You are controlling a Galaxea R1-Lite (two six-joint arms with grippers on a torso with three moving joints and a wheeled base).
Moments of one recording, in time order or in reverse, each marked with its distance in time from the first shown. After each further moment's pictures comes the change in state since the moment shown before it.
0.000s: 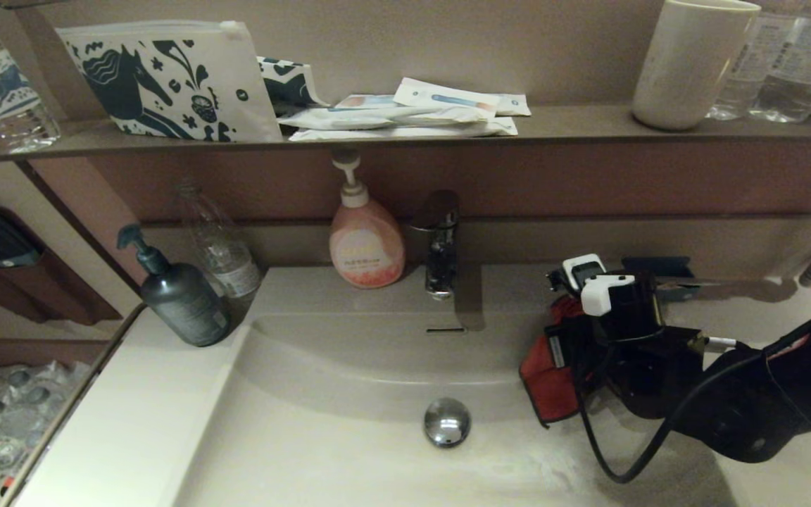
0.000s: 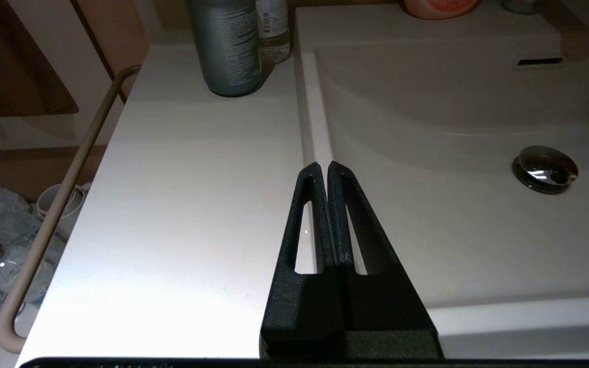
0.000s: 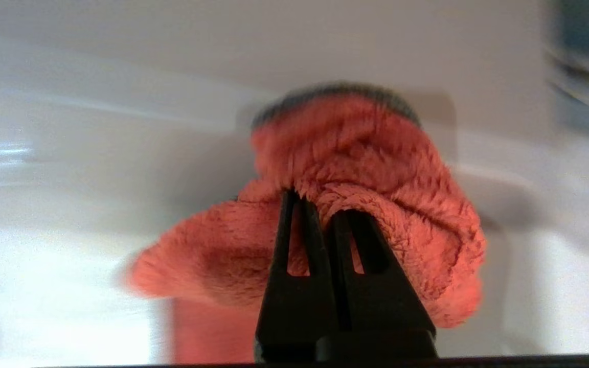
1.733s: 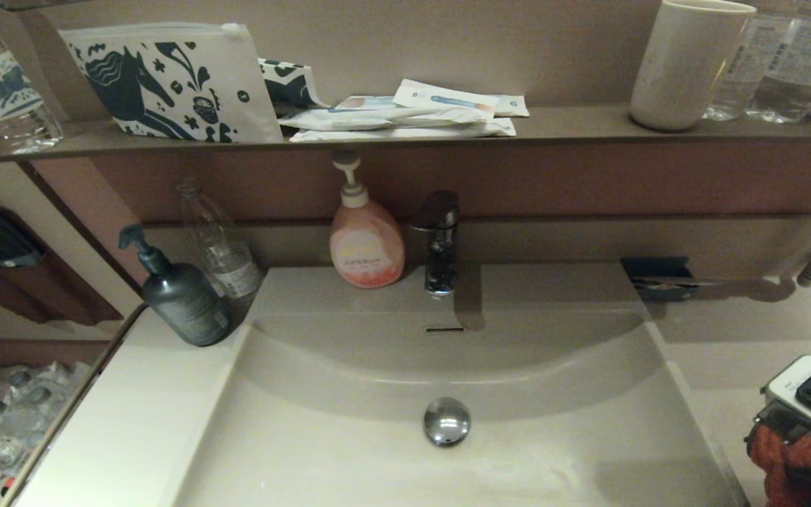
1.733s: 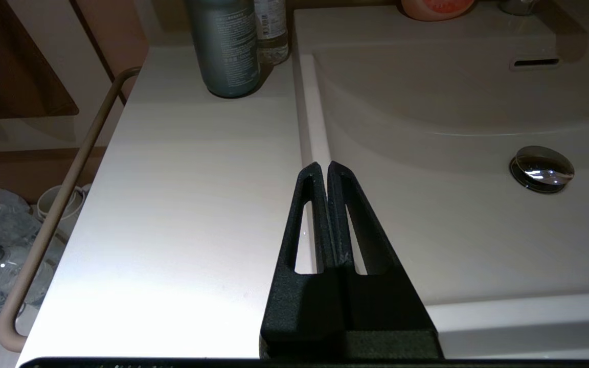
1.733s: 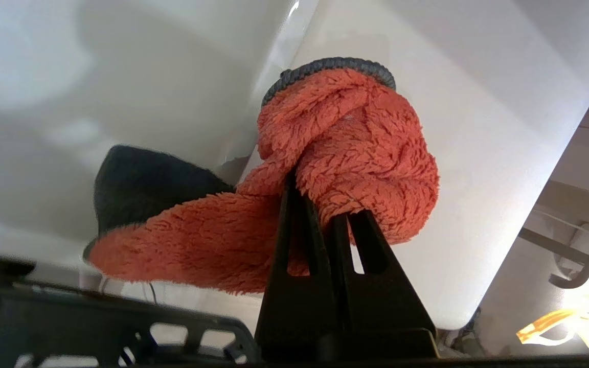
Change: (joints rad) left arm 0.000 0.000 0.000 0.000 0.000 0.000; right arm 0.124 -0.736 0.120 1.190 -0.016 0.006
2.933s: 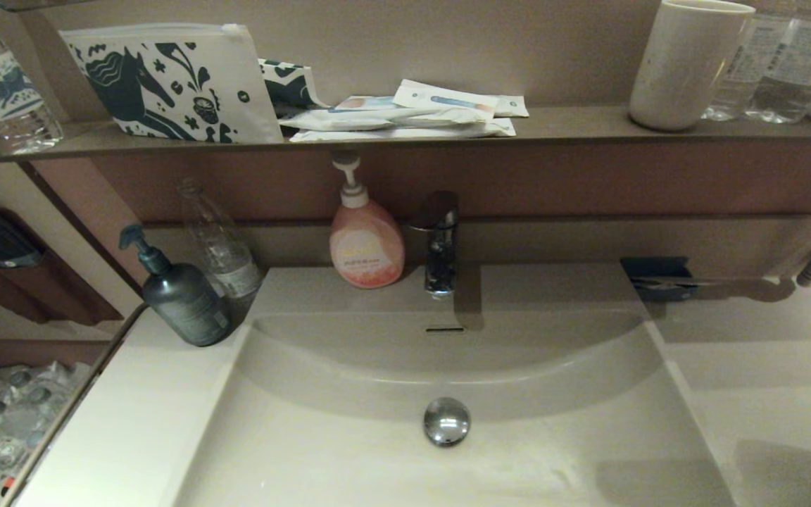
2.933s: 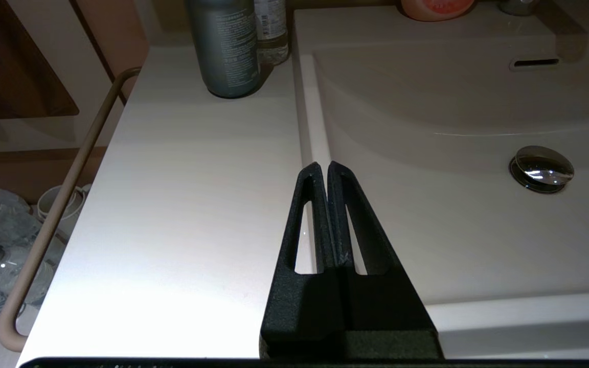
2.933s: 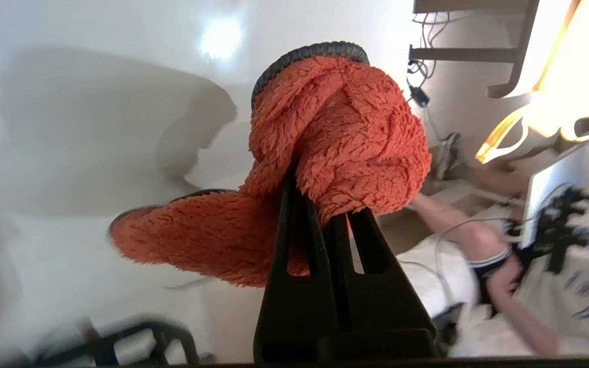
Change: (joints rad) left arm 0.000 0.000 0.000 0.000 0.000 0.000; right arm -0.735 0.048 -0.091 -0.066 0.030 -0.202
